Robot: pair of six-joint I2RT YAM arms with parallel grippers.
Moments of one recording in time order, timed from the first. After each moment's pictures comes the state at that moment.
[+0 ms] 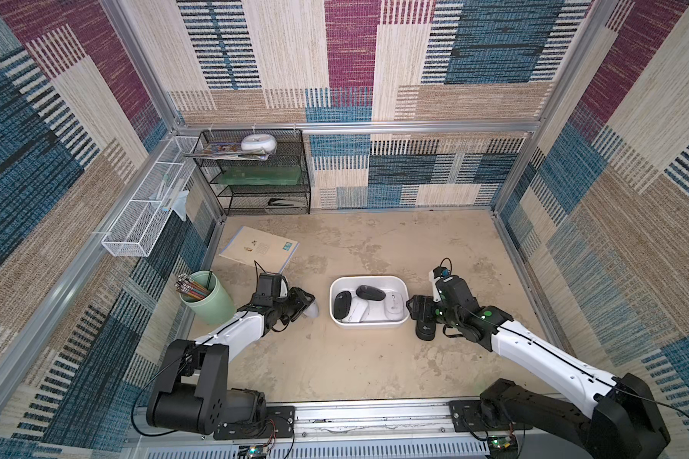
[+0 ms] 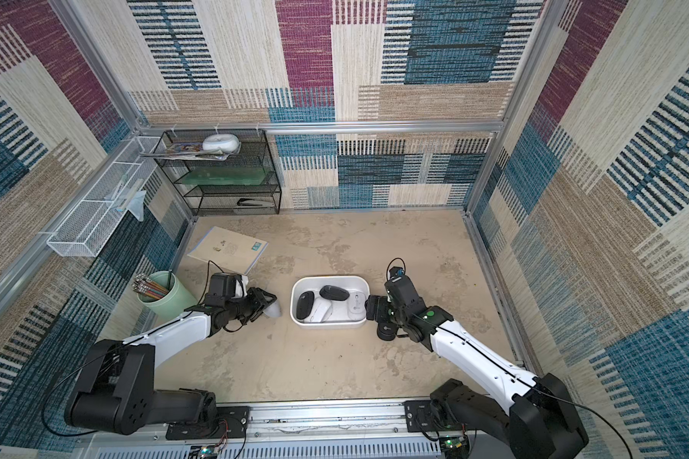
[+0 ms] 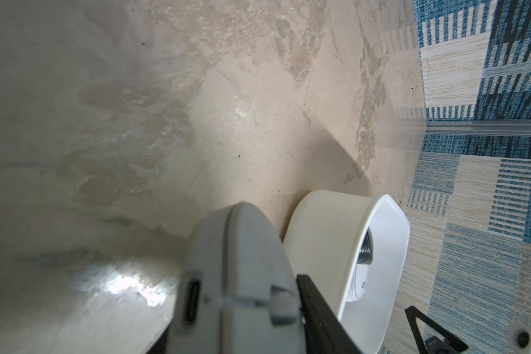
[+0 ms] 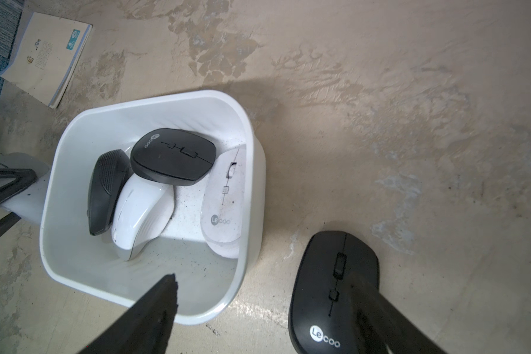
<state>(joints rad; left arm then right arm) -0.13 1.39 0.56 -0.02 0.46 -0.86 0.57 1.08 0.63 -0.36 0.03 0.56</state>
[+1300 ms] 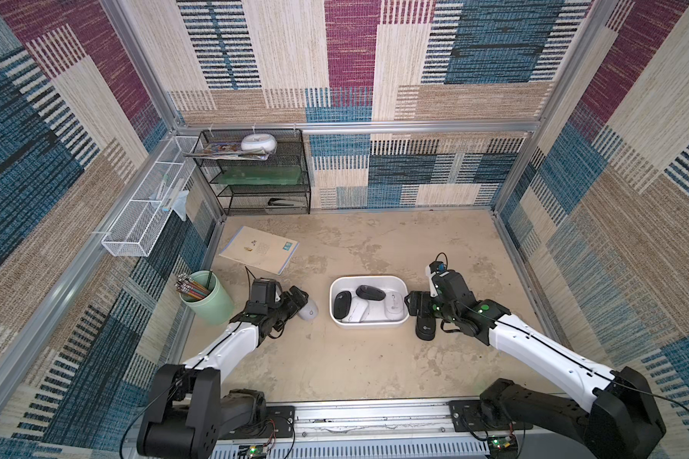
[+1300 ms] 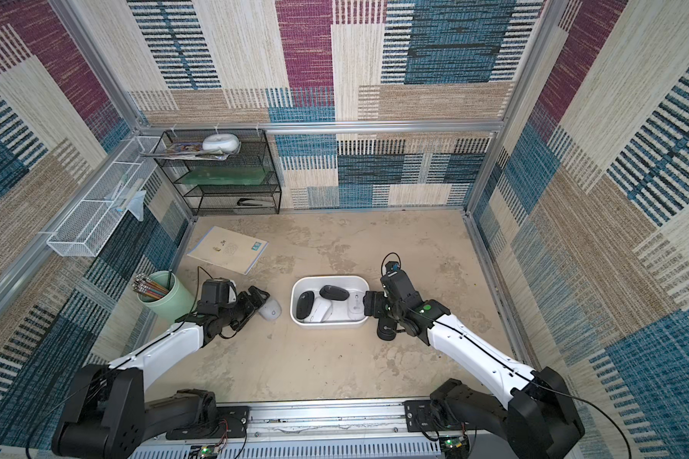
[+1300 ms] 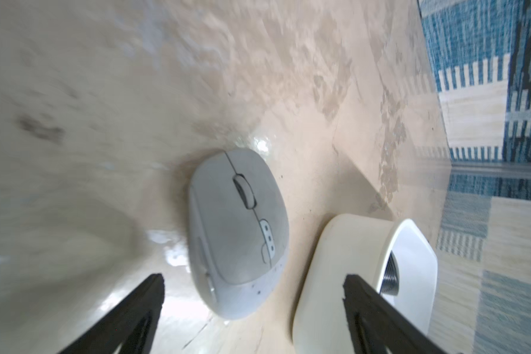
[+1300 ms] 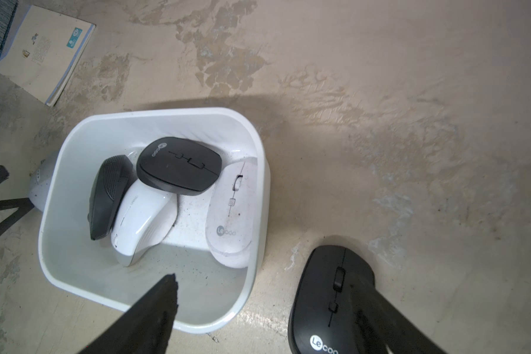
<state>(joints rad) -0.09 1.18 0.50 -0.14 0.23 -0.84 0.59 1.11 0.72 -0.41 0.10 0.50</state>
